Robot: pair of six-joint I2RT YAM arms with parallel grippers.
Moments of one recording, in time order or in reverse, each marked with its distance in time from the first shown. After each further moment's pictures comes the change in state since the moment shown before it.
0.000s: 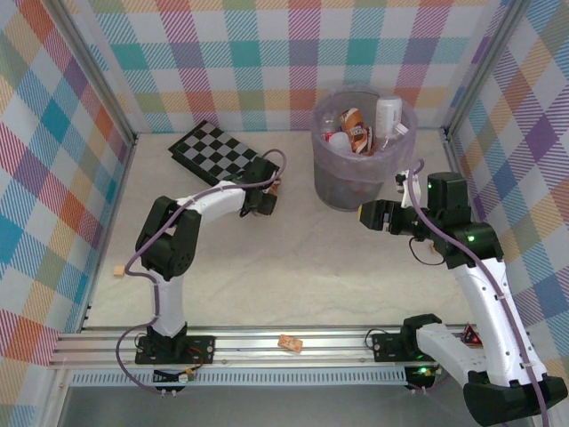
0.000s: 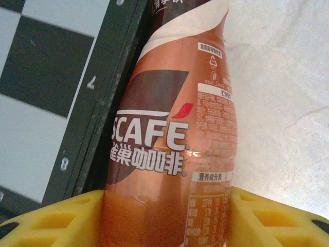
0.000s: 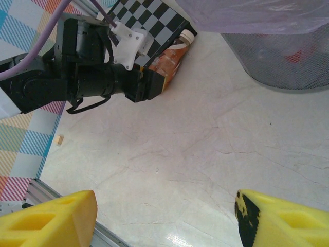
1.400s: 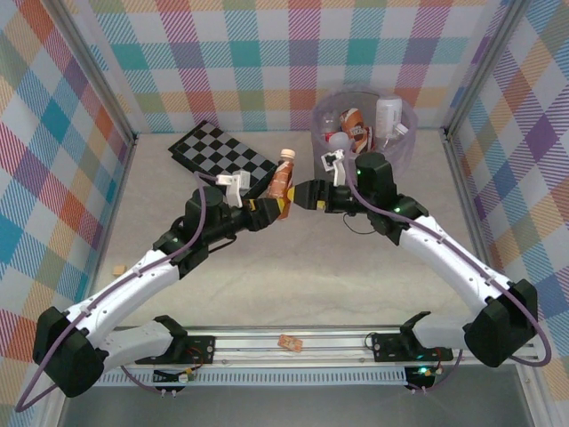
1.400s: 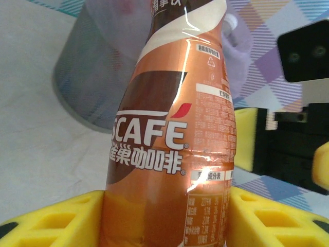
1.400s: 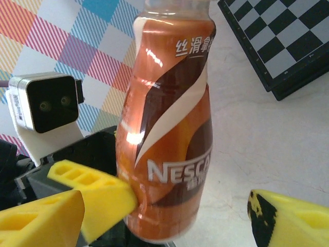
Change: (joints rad) left arm -0.129 -0.888 -0.569 0.497 0.492 -0.640; right arm 0.366 0.365 -0.034 0.700 -0.104 0.356
